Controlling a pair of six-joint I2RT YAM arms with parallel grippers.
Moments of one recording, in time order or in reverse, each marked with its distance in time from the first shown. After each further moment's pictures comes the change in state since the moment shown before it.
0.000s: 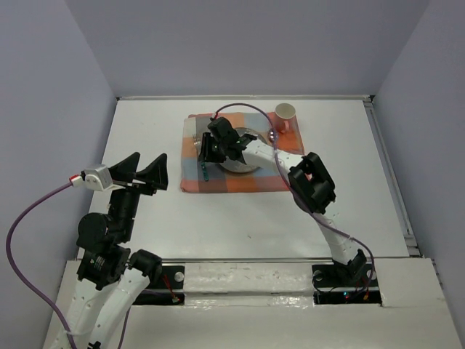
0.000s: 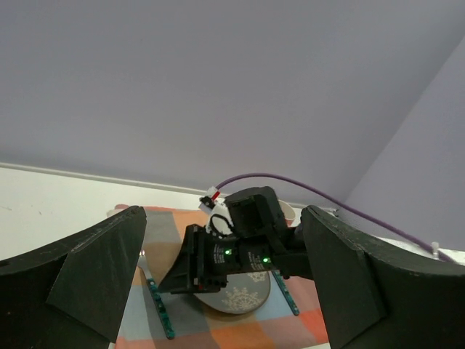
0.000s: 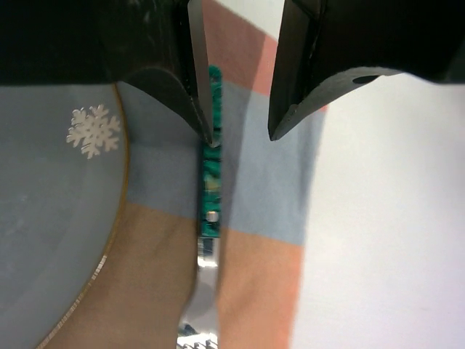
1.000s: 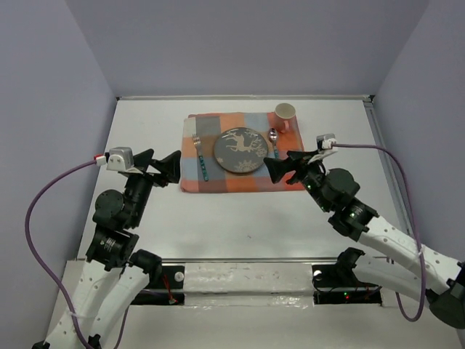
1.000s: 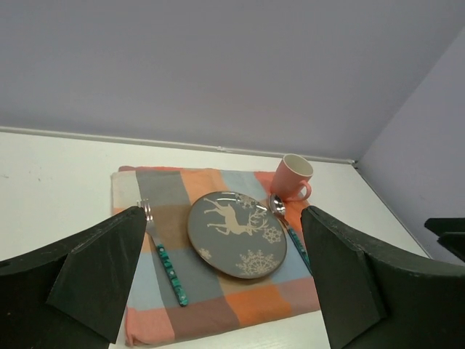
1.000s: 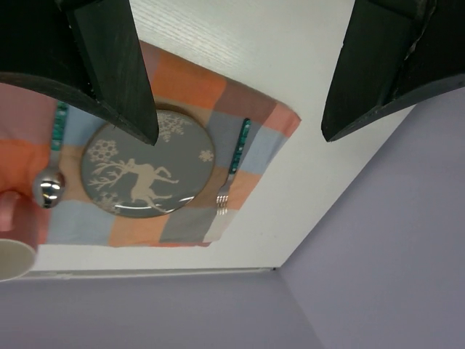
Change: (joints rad) left arm 0.016 0.154 0.000 -0.014 0.063 0.023; right arm 0.007 -1.474 -1.303 0.633 0.329 -0.301
